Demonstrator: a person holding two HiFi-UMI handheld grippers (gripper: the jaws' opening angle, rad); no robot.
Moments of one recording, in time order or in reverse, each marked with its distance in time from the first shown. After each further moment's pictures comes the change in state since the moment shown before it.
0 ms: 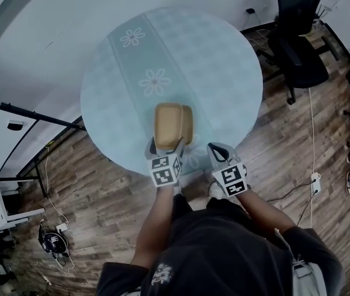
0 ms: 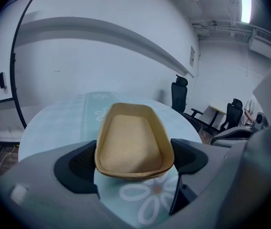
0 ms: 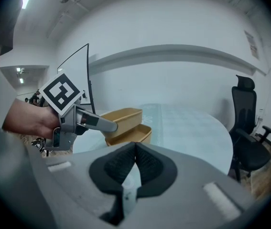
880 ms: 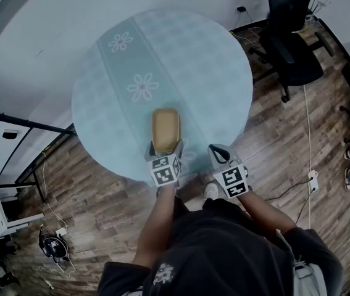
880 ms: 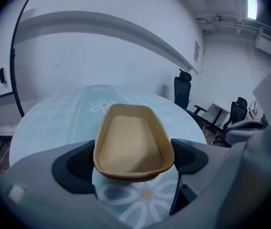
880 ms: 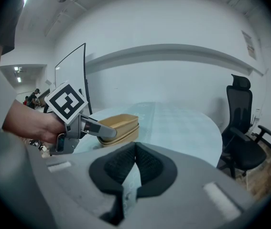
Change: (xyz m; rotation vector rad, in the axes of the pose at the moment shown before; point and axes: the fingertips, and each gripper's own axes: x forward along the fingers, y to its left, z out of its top) left arm 0.039 -0.033 -0.022 -0.022 0.057 0.028; right arm -0.021 -0.049 -0.016 0.005 0.014 -0.025
